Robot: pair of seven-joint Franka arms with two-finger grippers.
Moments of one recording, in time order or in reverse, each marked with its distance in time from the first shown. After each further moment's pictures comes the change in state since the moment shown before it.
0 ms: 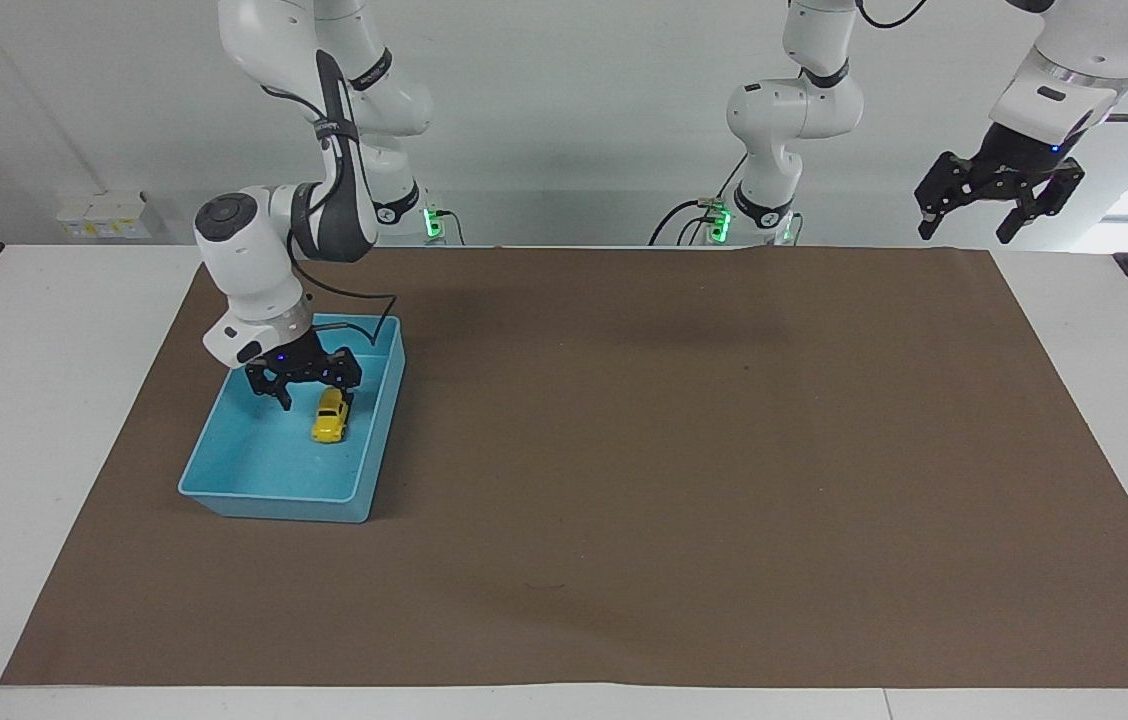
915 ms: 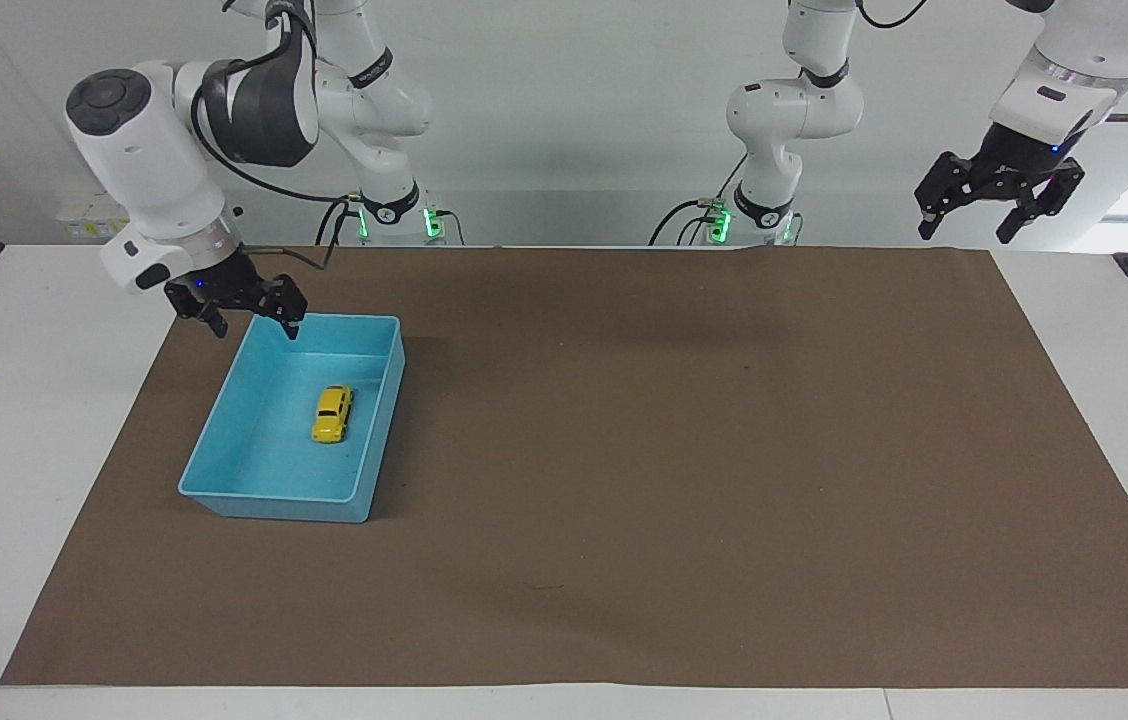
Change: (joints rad) left arm 0.000 0.000 0.000 0.000 0.000 0.000 0.000; right arm -0.009 -0.057 -0.006 0.370 -0.052 -0.579 0.155
